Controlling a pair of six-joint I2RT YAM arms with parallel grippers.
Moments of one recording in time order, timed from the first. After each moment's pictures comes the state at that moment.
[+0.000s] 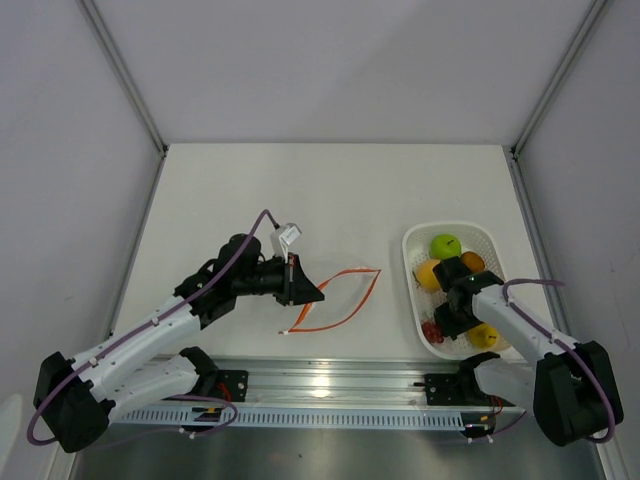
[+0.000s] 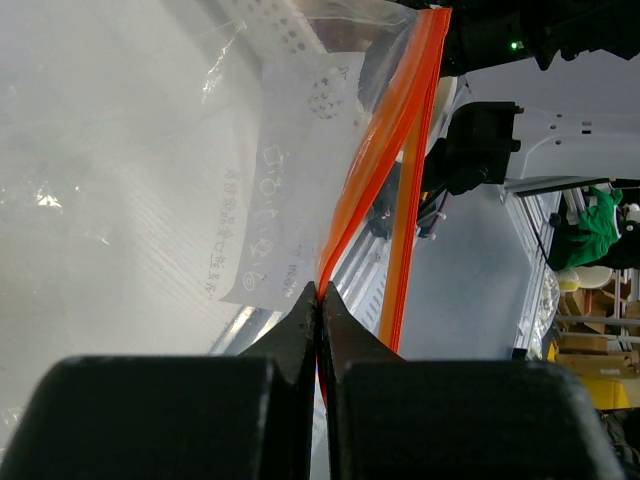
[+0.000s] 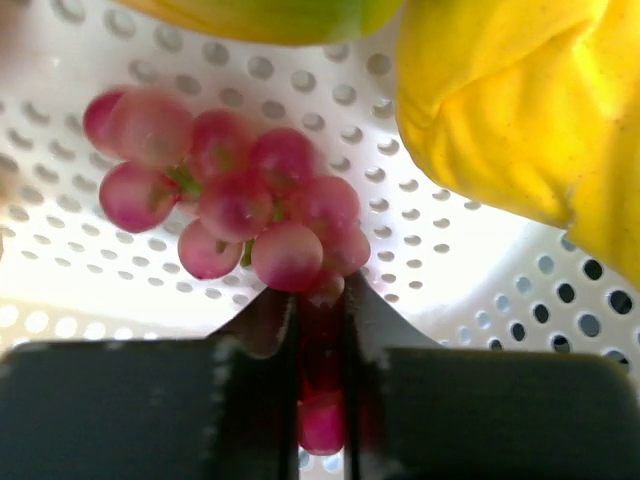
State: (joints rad) left arm -0.71 0.93 0.67 -0.20 0.53 -0.63; right arm 0.34 1.12 0.56 -0.96 0.21 1.49
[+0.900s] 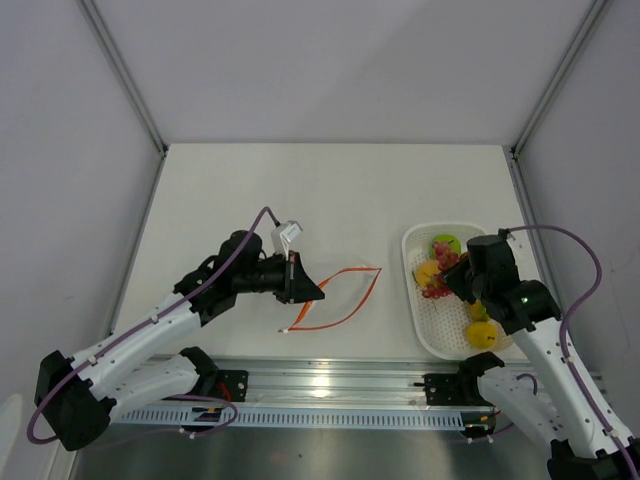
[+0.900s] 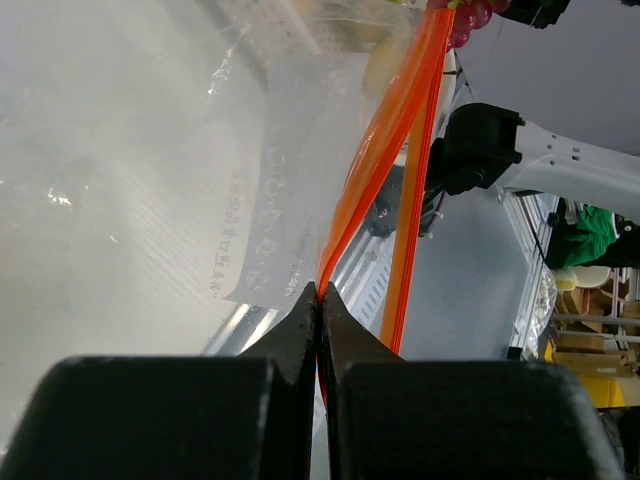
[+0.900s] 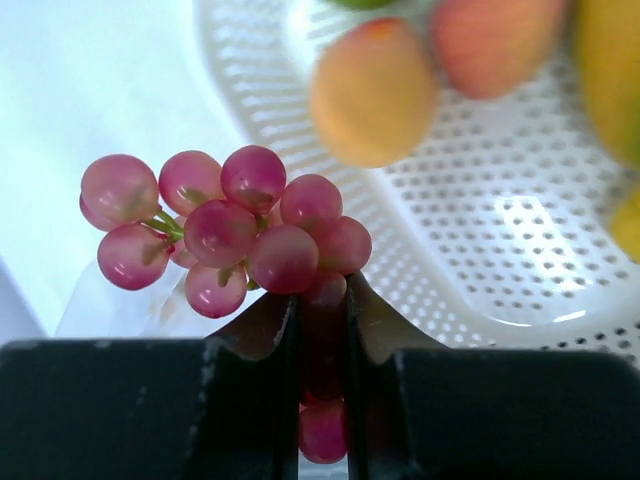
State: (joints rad) left arm -0.71 0.94 0.70 -0.23 0.53 -0.63; right arm 0.35 0.74 0.85 -0.96 0.24 1.05
